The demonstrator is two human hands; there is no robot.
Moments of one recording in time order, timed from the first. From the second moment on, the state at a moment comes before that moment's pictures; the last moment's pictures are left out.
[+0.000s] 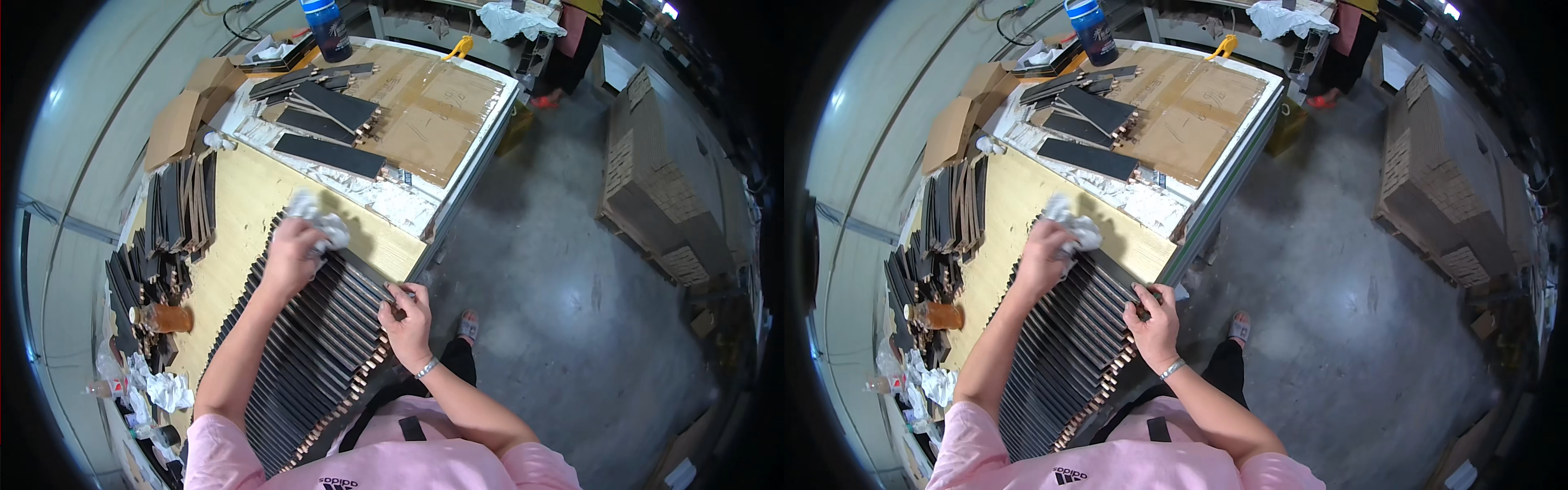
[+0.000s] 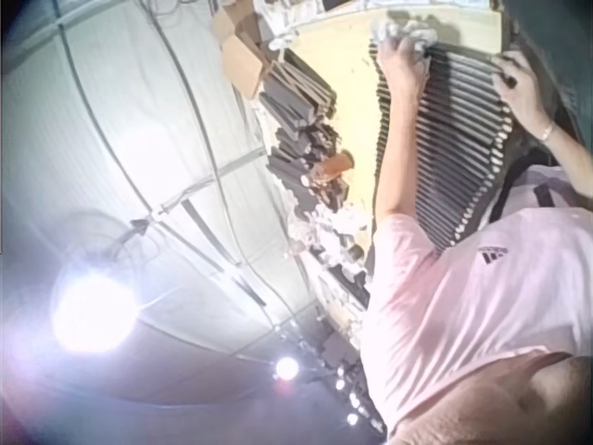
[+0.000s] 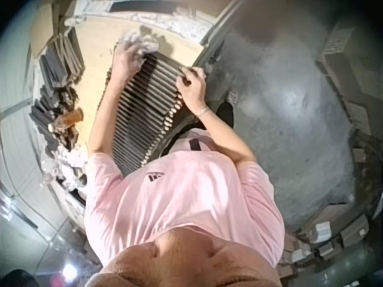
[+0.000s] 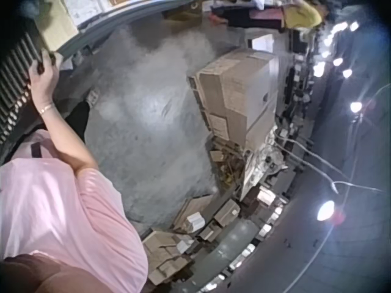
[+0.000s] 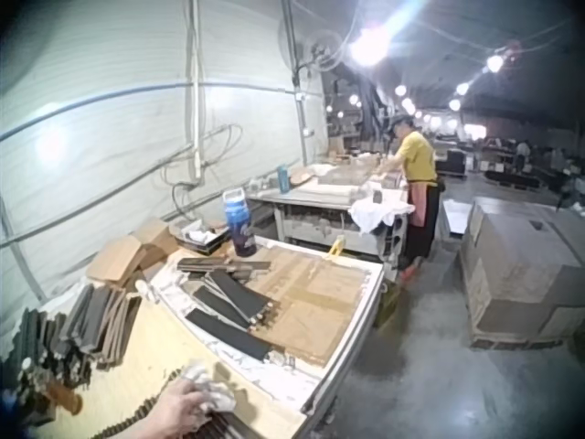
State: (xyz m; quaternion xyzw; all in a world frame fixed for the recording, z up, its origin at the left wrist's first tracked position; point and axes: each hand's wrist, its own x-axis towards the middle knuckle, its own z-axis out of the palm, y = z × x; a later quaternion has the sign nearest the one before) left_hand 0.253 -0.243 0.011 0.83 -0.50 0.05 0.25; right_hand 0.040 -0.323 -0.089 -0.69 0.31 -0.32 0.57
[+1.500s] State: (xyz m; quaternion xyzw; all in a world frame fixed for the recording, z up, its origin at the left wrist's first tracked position) left_hand 0.085 -0.339 0.017 0.96 -0.15 0.04 0.21; right_hand 0.274 -0.382 -0.070 -0.90 -0.16 0.03 0.41
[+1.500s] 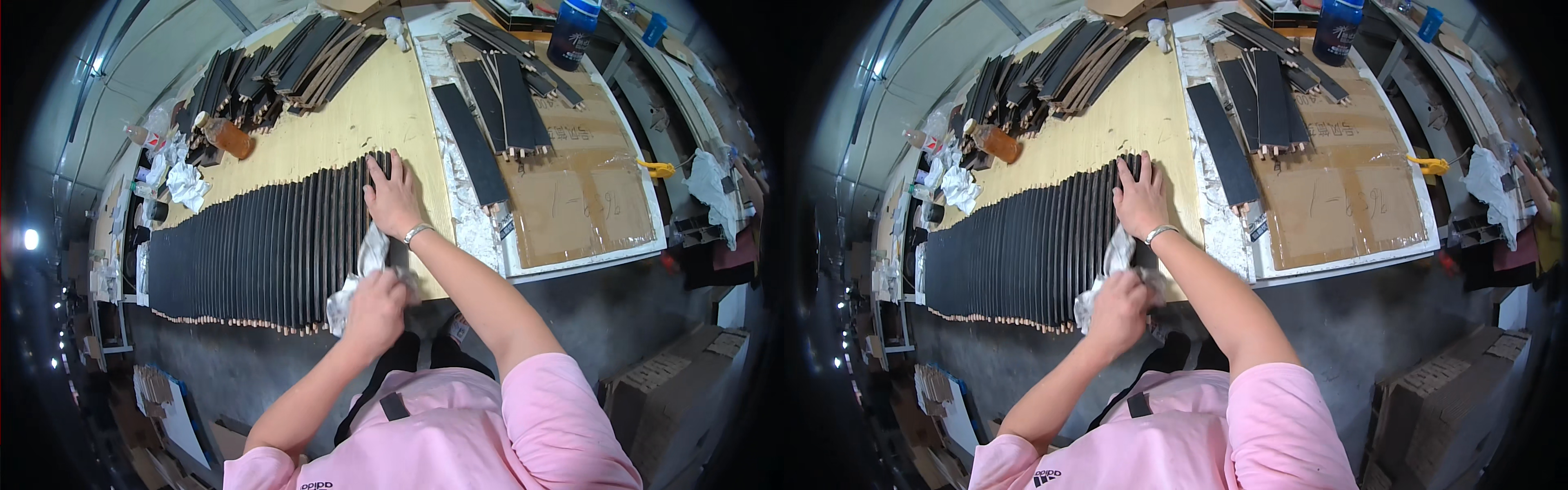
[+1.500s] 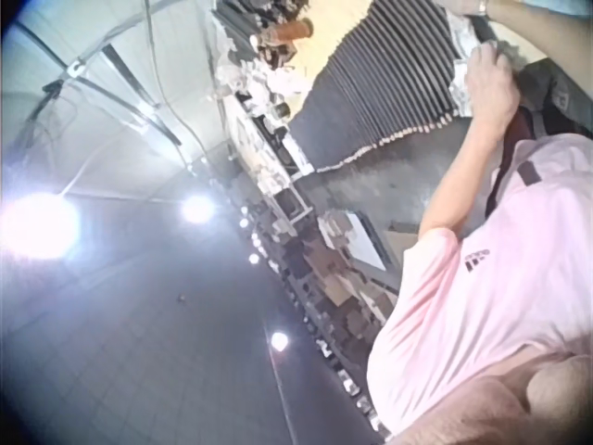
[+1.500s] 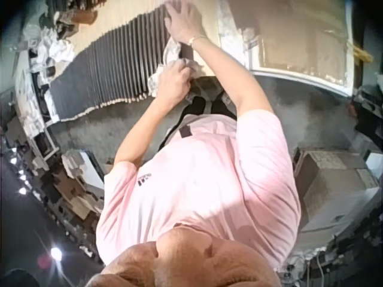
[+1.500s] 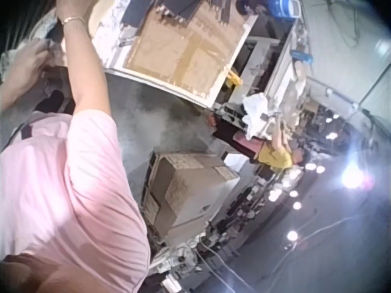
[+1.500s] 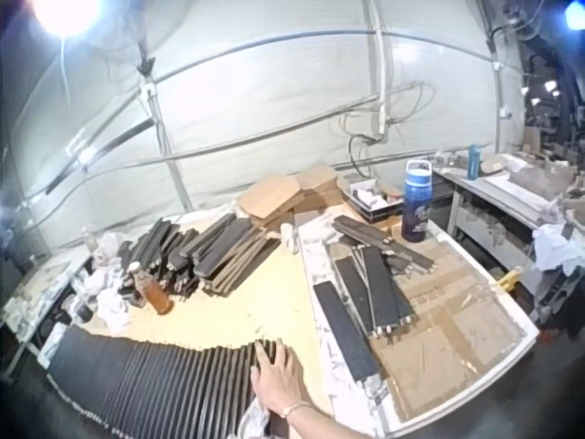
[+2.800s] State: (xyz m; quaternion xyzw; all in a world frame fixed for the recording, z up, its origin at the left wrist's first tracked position) left_hand 0.118 -0.103 0.053 0.96 -0.07 0.22 0.18; right_hand 0.168 -0.437 -0.042 -0.83 -0.20 0.07 0.51
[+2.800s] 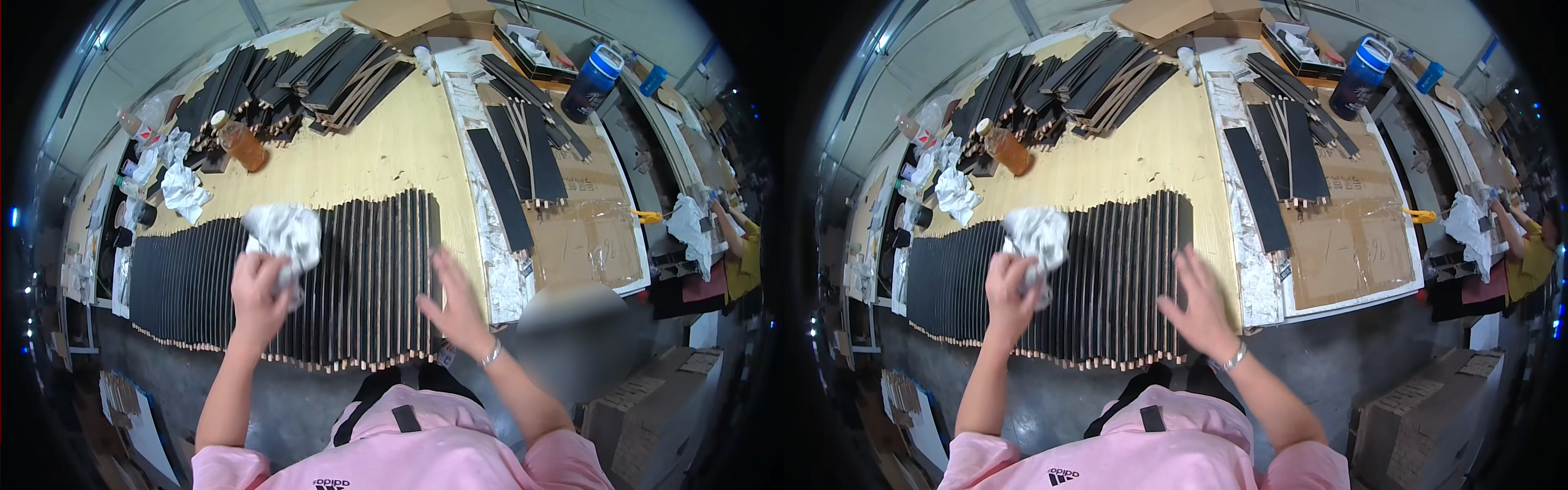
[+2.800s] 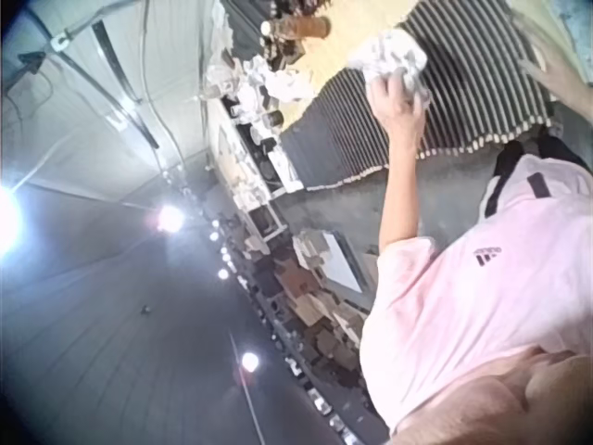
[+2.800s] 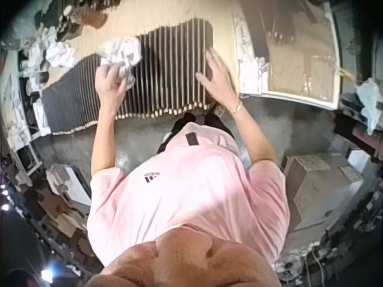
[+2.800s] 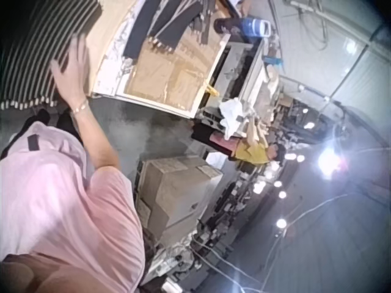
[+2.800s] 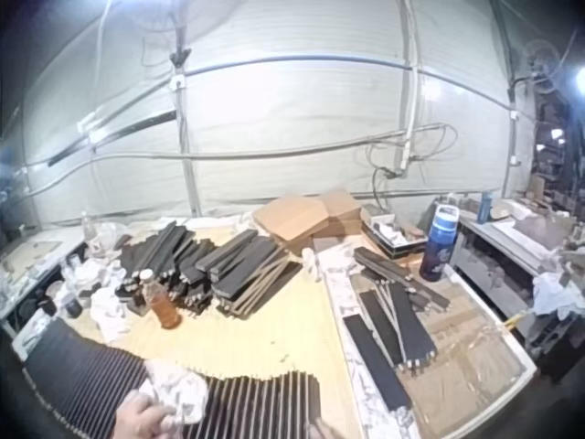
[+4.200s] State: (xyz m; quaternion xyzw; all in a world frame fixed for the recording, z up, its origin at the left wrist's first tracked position) left_hand 0.231 -0.073 0.043 0.86 -0.37 -0.18 0.29; right_hand -0.014 -0.257 -0.043 -0.92 -0.16 -0.10 0.35
